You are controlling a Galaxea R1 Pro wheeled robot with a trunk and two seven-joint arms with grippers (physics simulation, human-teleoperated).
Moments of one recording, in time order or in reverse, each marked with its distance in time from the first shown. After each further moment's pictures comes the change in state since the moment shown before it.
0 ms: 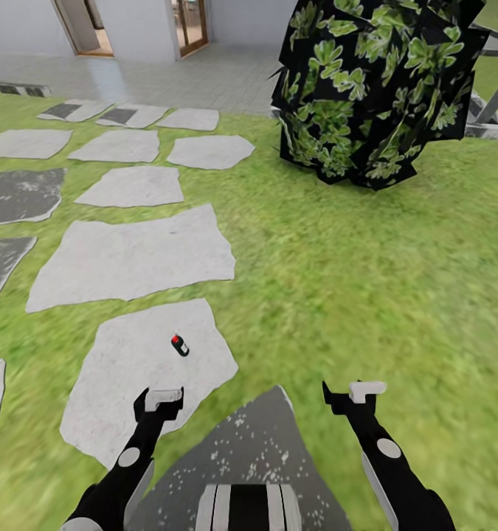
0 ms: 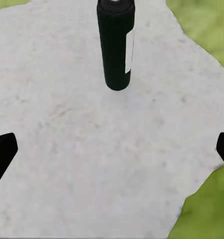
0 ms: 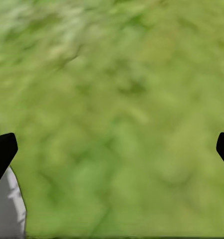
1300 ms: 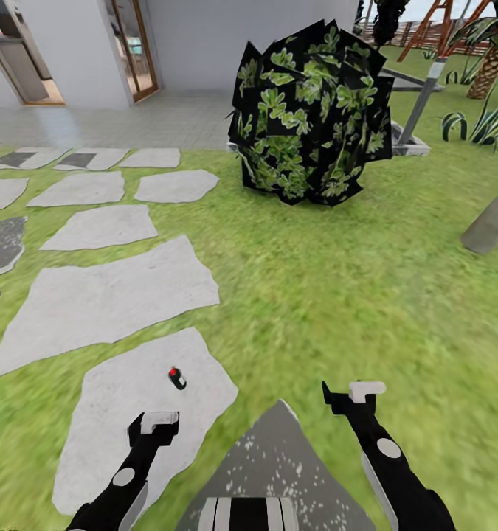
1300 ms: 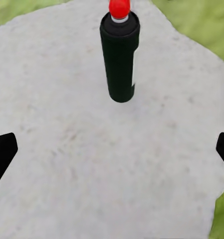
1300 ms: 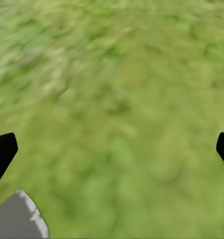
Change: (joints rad) left arm 0.003 0.020 -0.002 0.152 0.001 -0.002 -0.003; right arm 0.000 0.000 0.000 -0.002 -0.001 0.001 0.001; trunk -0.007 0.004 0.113
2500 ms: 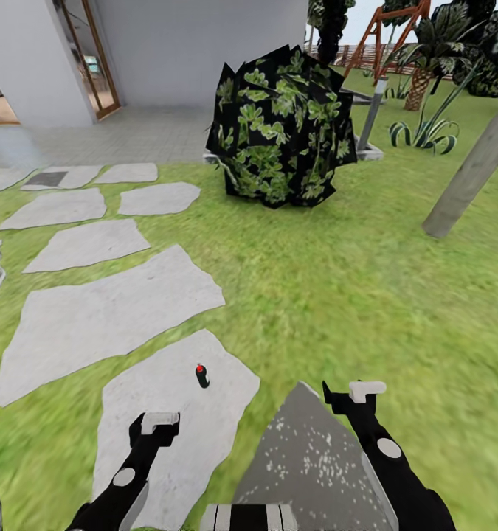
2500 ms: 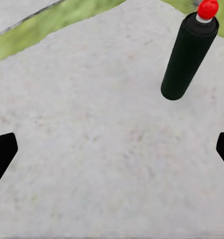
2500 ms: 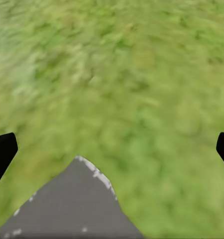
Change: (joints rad) left arm 0.000 -0.001 0.000 0.000 -0.008 0.005 -0.002; right arm 0.000 0.000 -0.003 -0.001 0.000 0.000 0.001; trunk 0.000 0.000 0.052
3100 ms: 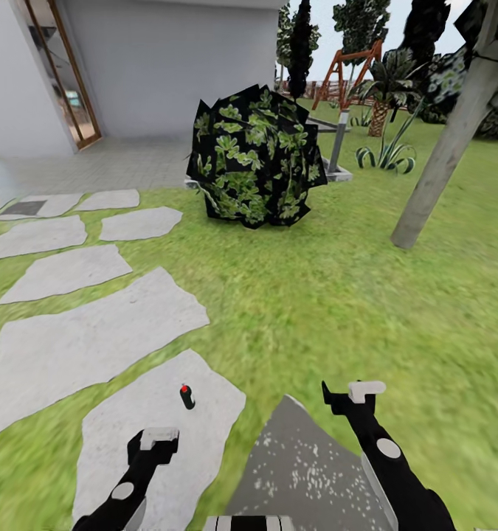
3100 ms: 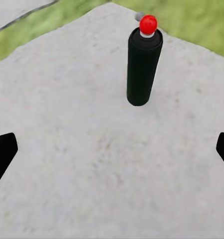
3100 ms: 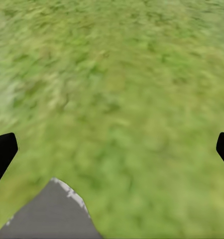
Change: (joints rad) left arm -0.003 0.002 -0.005 0.107 0.001 -0.006 0.000; right arm 0.000 0.000 0.004 0.002 0.002 0.000 0.001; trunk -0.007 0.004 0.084
